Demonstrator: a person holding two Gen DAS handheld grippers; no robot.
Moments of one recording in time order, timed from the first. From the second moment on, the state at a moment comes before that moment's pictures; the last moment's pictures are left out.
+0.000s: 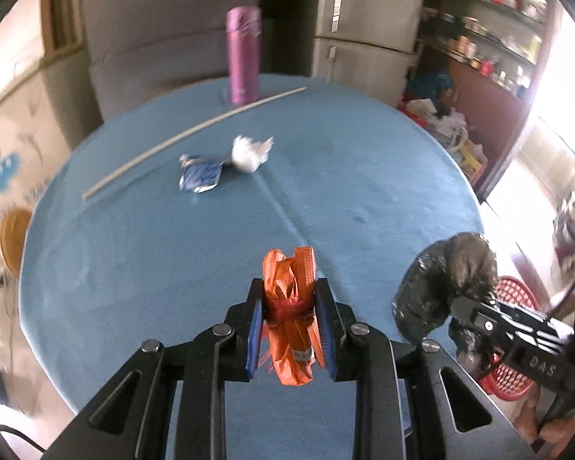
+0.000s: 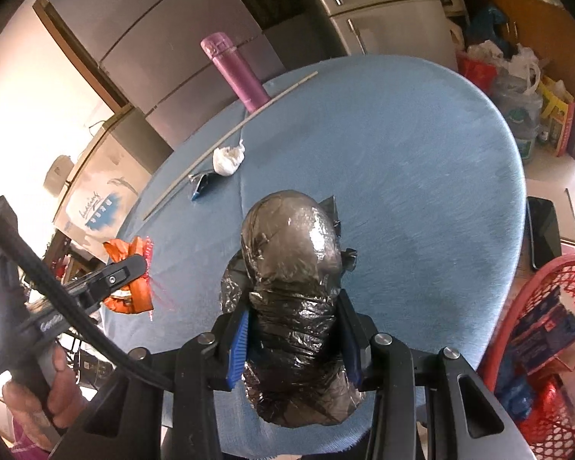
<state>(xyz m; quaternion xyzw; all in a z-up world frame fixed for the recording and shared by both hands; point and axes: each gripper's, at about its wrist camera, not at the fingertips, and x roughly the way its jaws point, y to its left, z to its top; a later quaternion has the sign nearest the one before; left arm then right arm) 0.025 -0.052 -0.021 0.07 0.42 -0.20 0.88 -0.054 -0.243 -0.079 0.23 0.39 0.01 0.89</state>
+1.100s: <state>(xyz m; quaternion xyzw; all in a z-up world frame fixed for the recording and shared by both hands) -0.034 -0.198 -0.004 0.20 0.36 -0.30 0.86 -0.167 -0.384 -0.090 0.30 0.36 -0.12 0.87</state>
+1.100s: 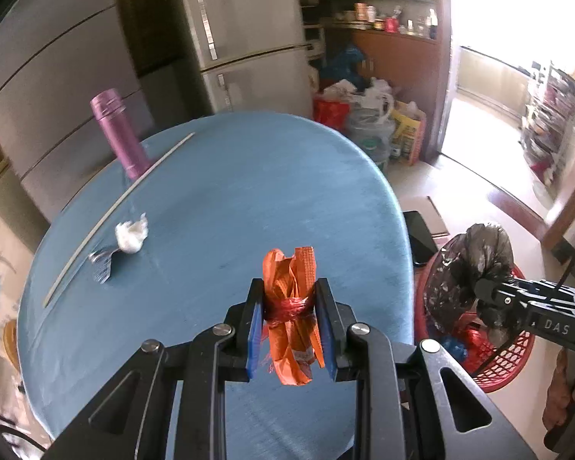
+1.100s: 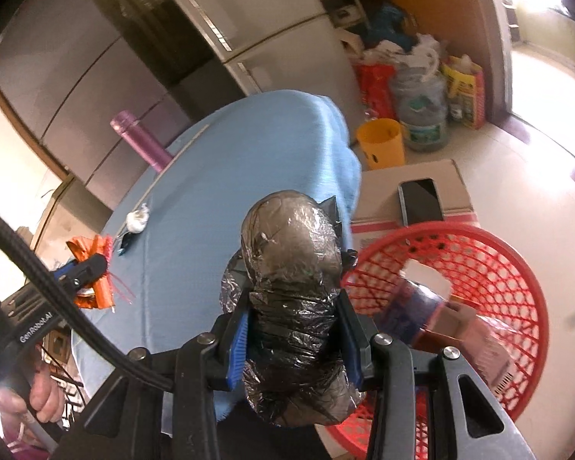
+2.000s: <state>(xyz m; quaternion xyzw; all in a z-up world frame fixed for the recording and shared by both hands) -0.083 -0.317 -0.061 0.21 0.46 -0.49 0.71 -0.229 -0.467 -0.140 0.43 0.39 -0.21 0.79</state>
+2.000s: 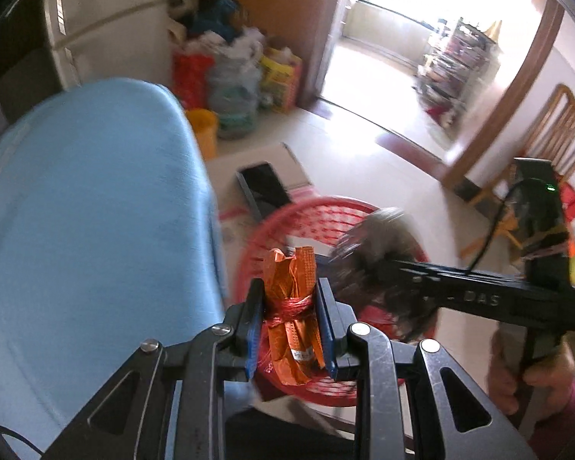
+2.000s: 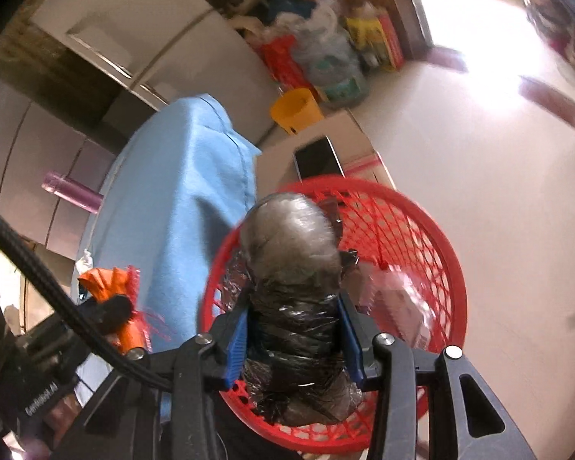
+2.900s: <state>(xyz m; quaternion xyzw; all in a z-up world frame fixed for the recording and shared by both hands) 0.061 -0.020 -0.038 0.08 0.44 -0.20 0.87 -0.053 -0.332 -0.068 0.29 0.43 -0.04 0.85</state>
